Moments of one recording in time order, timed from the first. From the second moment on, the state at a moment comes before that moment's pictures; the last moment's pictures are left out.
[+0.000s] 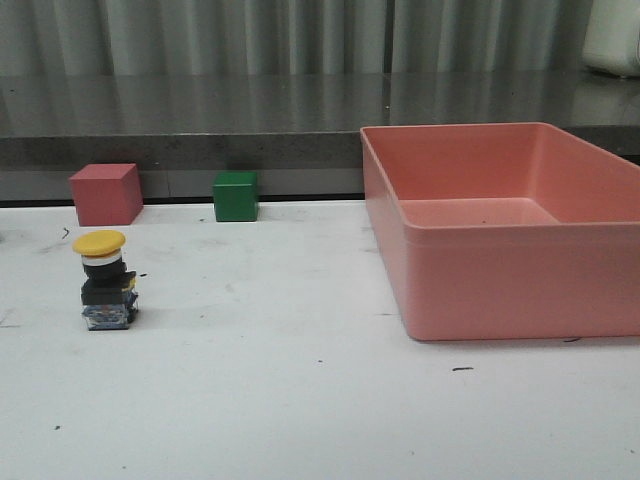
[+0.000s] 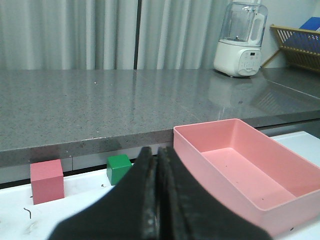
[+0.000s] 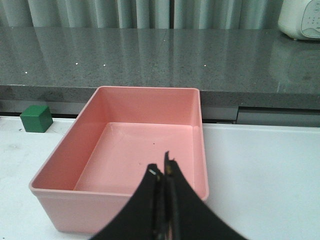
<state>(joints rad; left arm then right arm) -0.45 0.39 -0.52 -0.06 0.21 -0.03 0.07 0.25 -0.37 0.09 0.32 -0.03</state>
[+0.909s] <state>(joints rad) -0.43 0.34 -0.47 -0.06 0.21 -0.03 0.07 0.25 -0.37 0.09 0.32 -0.03</state>
